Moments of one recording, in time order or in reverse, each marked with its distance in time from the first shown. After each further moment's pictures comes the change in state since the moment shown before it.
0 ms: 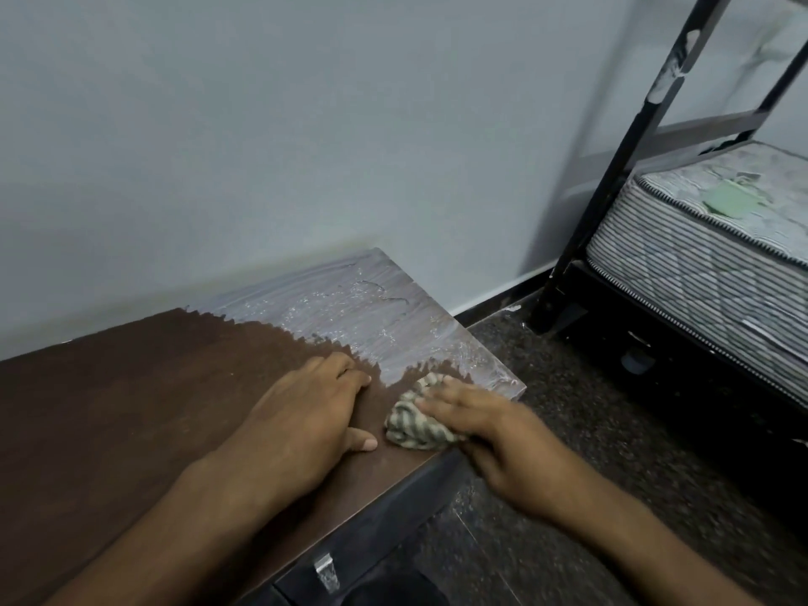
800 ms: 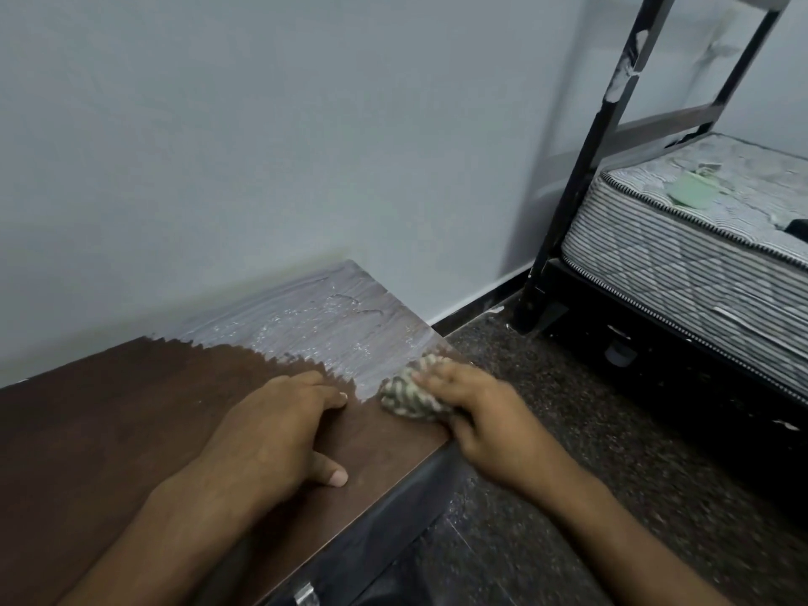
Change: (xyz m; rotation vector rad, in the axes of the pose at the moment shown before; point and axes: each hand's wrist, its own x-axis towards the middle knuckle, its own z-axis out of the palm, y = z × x) left_hand 0.011 0.001 -0.011 0.034 -0.133 -0.066; right_hand 0.015 0.016 -0.001 -0.001 0.181 0.121
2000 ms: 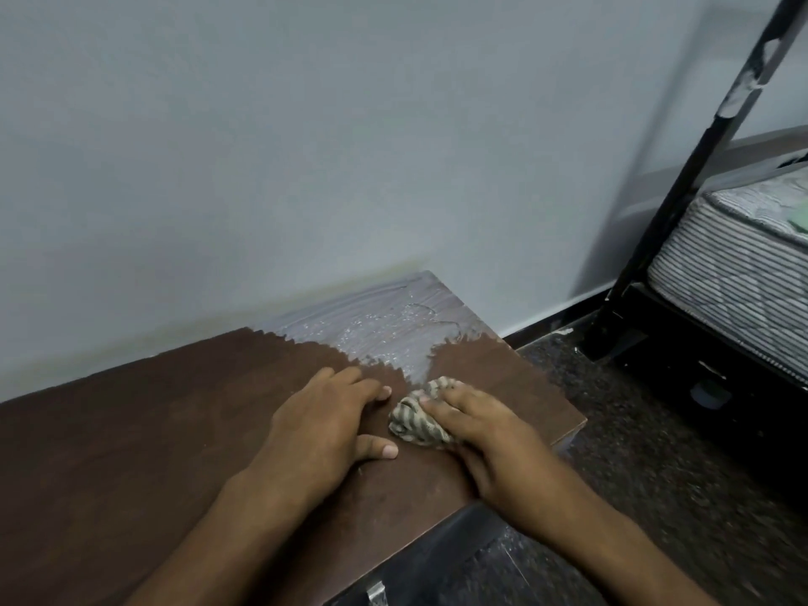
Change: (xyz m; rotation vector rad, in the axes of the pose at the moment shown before) left_hand -0.012 -0.040 0.016 -0.104 0.220 -0.085; right_hand 0.019 -0.052 0.027 0.029 -0.133 -0.150
